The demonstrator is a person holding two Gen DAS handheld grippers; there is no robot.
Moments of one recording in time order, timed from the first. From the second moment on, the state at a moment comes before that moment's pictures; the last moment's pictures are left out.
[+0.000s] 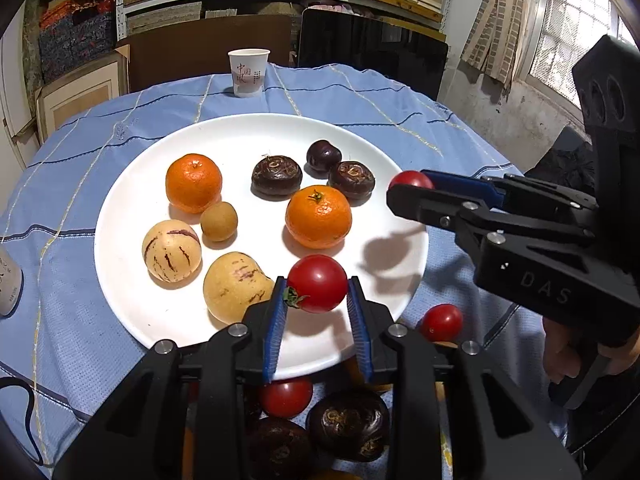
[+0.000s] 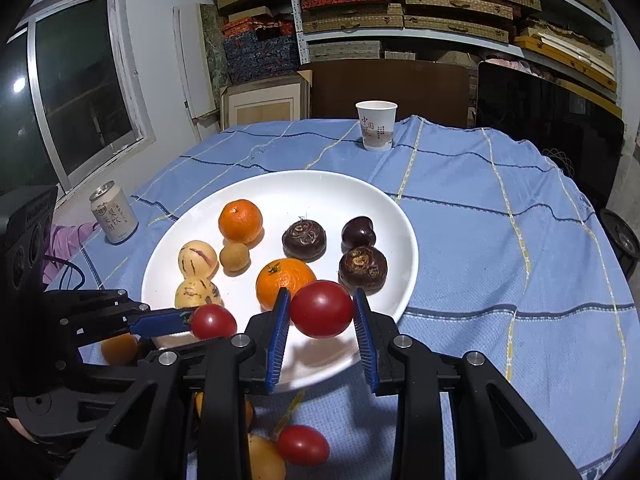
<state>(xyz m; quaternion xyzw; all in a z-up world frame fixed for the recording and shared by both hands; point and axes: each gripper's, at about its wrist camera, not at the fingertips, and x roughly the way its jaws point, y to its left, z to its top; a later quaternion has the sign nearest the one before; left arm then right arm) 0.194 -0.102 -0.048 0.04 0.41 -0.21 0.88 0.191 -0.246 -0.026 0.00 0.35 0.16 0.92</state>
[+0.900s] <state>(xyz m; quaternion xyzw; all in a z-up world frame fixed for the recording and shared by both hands) 0.100 0.021 -0.033 -0.03 0.37 -0.16 0.92 0.080 -0.236 -0.037 0.00 0.37 0.18 0.91</state>
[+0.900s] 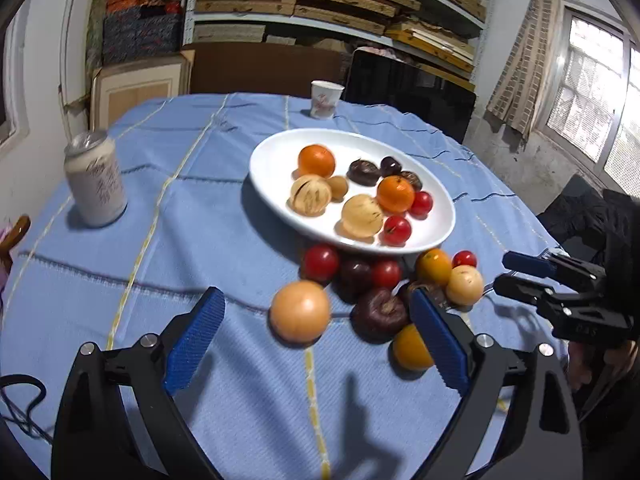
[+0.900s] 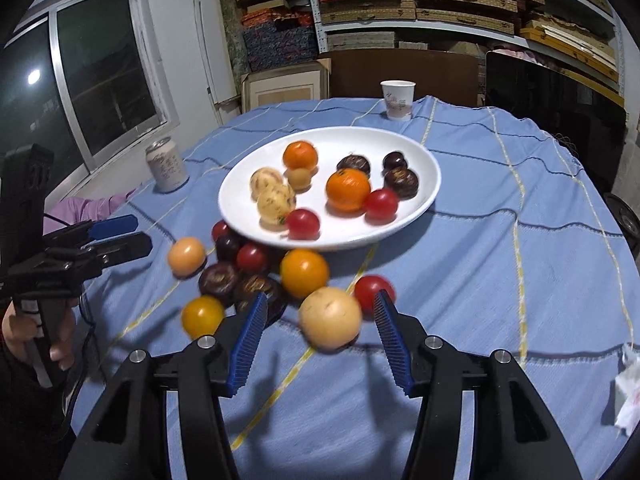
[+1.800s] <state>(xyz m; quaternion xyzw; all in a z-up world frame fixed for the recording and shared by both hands) 0.093 0.039 -0.045 -0.06 0.37 -0.14 0.92 0.115 -0.221 -0.077 0.03 0.44 0.12 0.89</state>
